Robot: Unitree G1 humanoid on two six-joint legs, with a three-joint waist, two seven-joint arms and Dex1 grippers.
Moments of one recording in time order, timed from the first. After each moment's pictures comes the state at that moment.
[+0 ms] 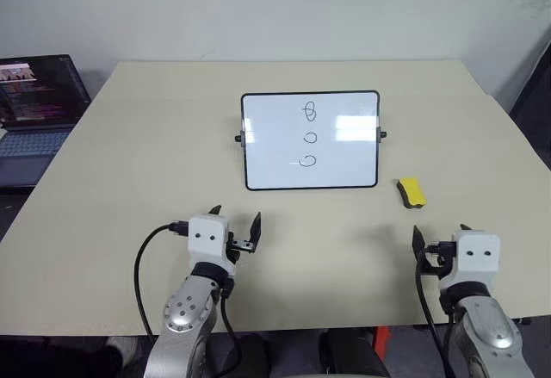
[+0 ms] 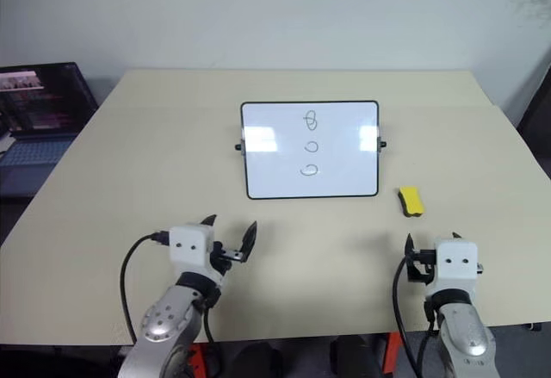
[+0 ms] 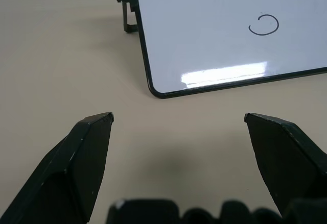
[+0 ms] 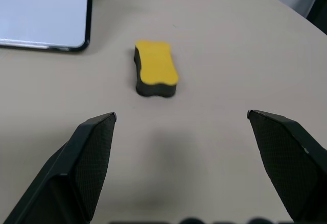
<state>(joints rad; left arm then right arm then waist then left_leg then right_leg) 0.24 0.13 -0.08 -0.54 -0.05 0.34 -0.13 0.38 -0.15 -0.14 -0.68 -0.02 0.43 0.05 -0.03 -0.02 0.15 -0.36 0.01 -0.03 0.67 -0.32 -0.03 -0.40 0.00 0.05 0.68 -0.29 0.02</state>
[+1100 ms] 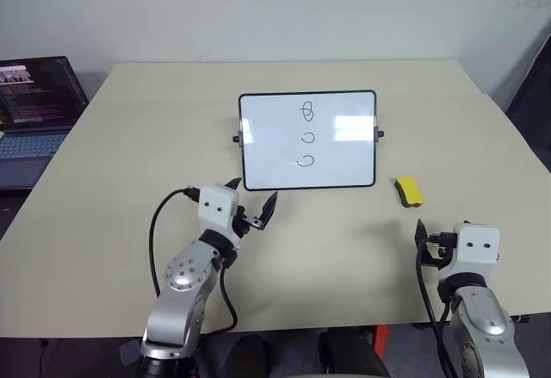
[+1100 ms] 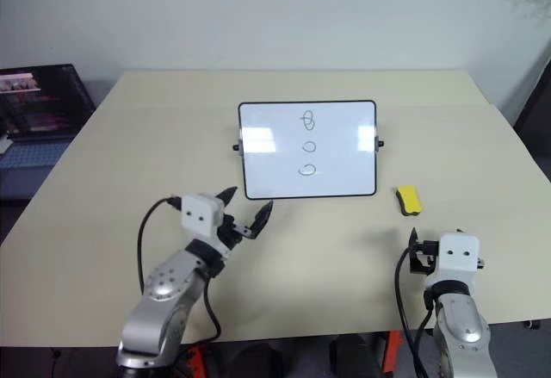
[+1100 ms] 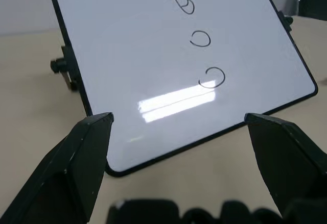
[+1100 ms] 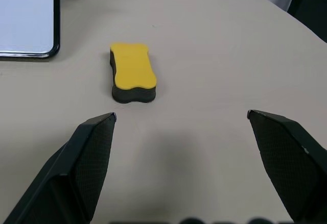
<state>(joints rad) -0.03 0.26 -0.02 -0.39 -0.20 0.33 -0.36 0.29 -0.12 -0.17 -0.58 -0.02 0.42 0.03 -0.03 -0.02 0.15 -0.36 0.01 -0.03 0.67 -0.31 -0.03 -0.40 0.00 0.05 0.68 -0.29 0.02</state>
